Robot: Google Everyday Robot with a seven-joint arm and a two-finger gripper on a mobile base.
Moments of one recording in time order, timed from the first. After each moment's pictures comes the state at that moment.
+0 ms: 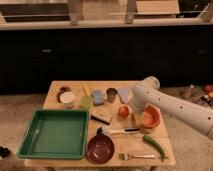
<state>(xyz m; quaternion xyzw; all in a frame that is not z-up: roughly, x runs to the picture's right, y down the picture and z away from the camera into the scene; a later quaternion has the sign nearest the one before) 0.172 0.157 0.837 -0.29 -0.10 -0.16 0.94</state>
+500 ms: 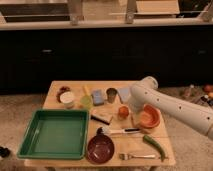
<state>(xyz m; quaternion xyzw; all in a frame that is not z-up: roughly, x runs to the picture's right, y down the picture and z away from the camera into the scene) 0.157 0.151 0.835 -0.28 -0.10 -0.16 0.94</state>
